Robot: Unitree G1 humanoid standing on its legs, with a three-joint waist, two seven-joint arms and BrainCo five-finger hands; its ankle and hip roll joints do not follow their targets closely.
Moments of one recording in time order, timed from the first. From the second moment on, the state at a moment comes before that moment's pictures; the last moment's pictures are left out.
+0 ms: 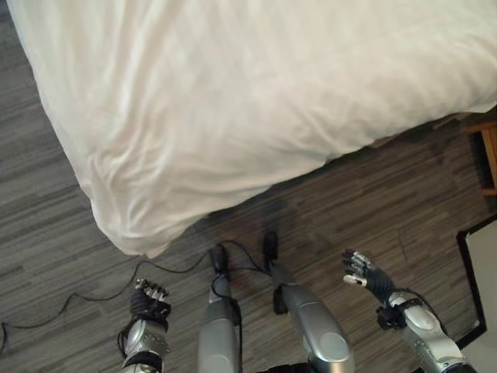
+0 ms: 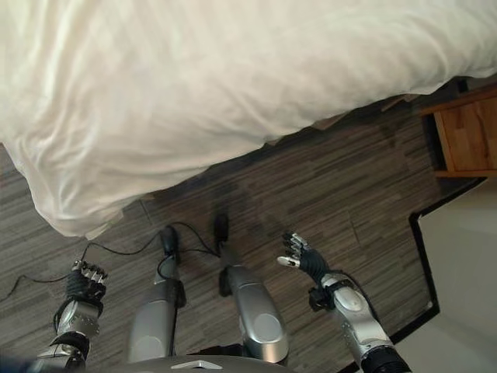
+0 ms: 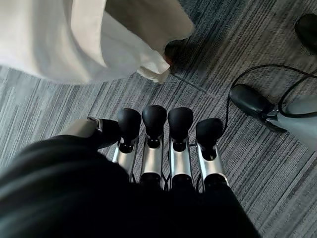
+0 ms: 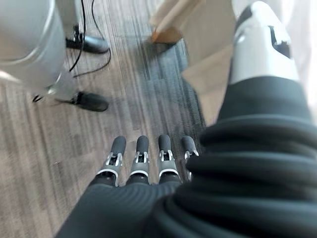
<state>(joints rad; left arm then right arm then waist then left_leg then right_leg) -0.17 0.37 0.22 1.11 -1.02 -0.27 -0.09 0.06 -0.49 0.33 0.37 0.52 -0.19 0.23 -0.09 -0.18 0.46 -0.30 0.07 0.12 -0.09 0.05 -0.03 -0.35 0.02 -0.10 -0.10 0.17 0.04</state>
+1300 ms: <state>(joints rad) 0.14 0.30 -0.14 0.41 -0.60 -0.25 -0.12 0.09 -0.38 0.17 0.45 0.45 -0.16 0.16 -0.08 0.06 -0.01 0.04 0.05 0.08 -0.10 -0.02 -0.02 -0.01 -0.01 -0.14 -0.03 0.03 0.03</state>
